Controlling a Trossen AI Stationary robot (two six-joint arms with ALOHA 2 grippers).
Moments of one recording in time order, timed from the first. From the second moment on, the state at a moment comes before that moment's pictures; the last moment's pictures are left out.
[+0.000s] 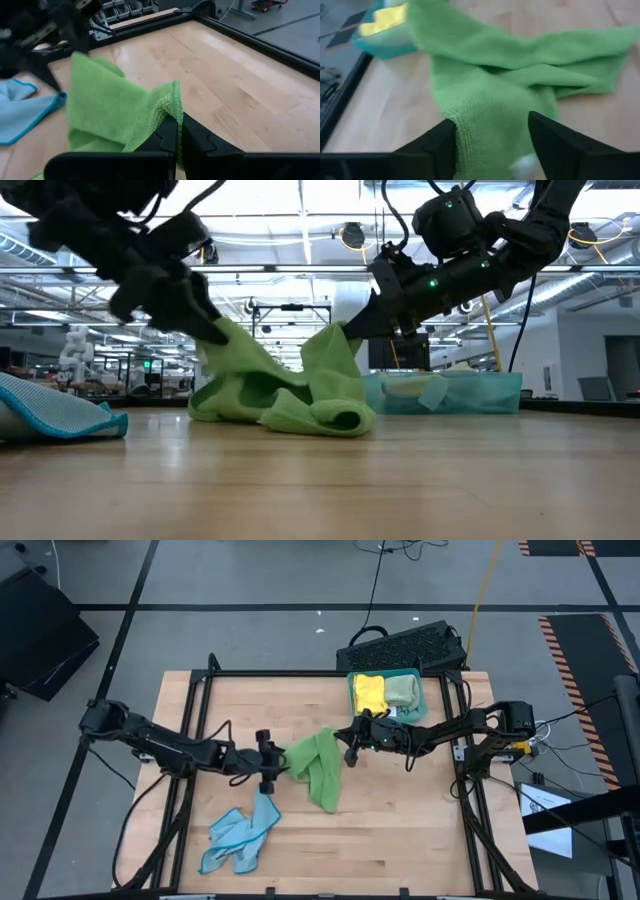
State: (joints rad) left arm -0.19 1.28 0.50 0.13 -0.39 0.10; right arm -0.12 1.62 0.59 0.69 0.18 0.23
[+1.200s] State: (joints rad) left arm -0.45 1.29 0.57 -0.27 -0.66 -0.26; right arm -0.09 1.62 0.59 0.65 0.18 0.28
